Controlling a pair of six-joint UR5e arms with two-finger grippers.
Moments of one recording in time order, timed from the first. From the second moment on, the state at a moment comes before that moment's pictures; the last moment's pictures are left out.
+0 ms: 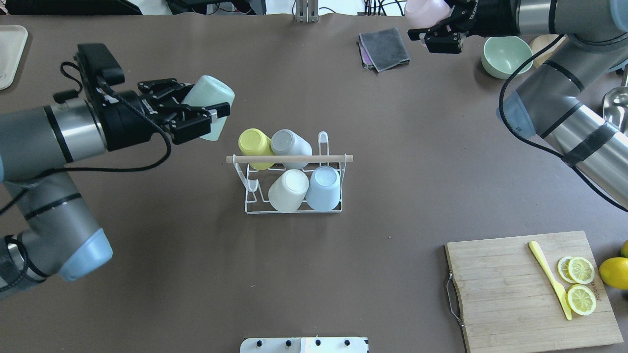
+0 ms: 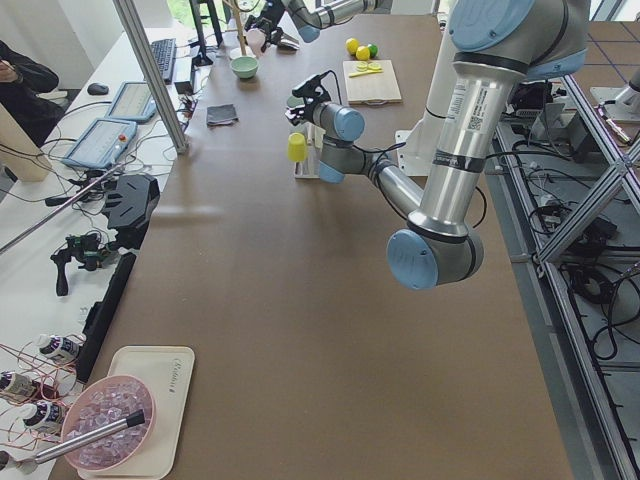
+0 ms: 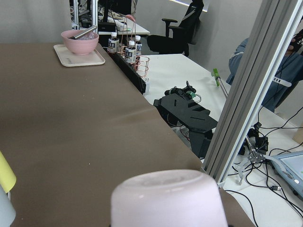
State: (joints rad) left arm -0.58 -1.87 -1.83 -2.95 -1.52 -0.68; right arm 1.03 -1.04 1.42 -0.25 2.10 0.30
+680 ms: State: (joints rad) left arm -0.28 -1.84 -1.80 -3.21 -1.00 -0.34; right arm 0.97 -1.03 1.42 -0.08 1.99 0.44
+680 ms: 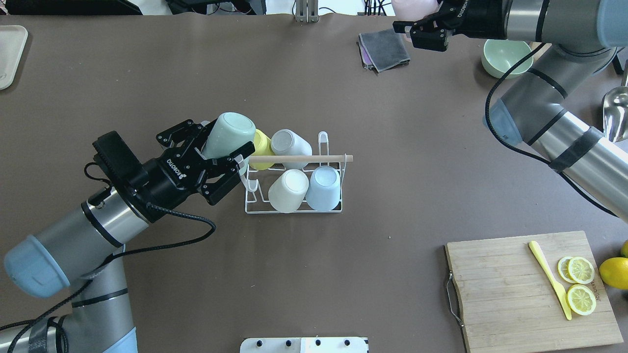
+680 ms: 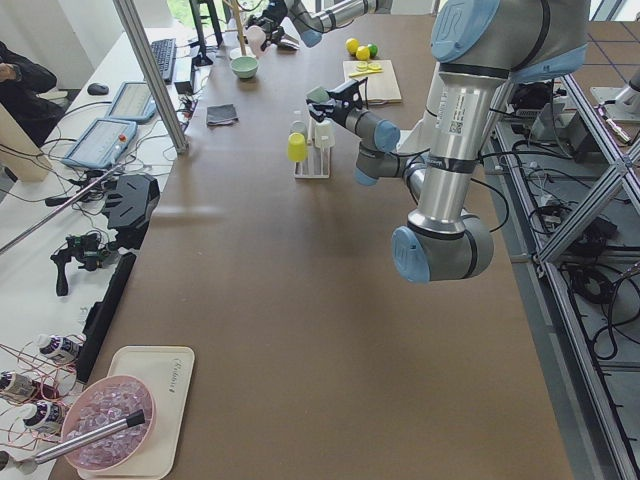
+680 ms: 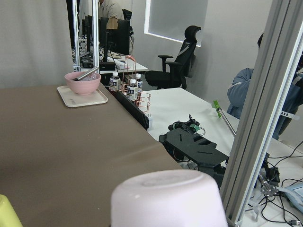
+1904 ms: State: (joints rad) left arm -0.26 -1.95 -1.63 -3.28 -0.91 -0.27; right arm 0.67 -0.96 1.23 0.42 1.62 0.58
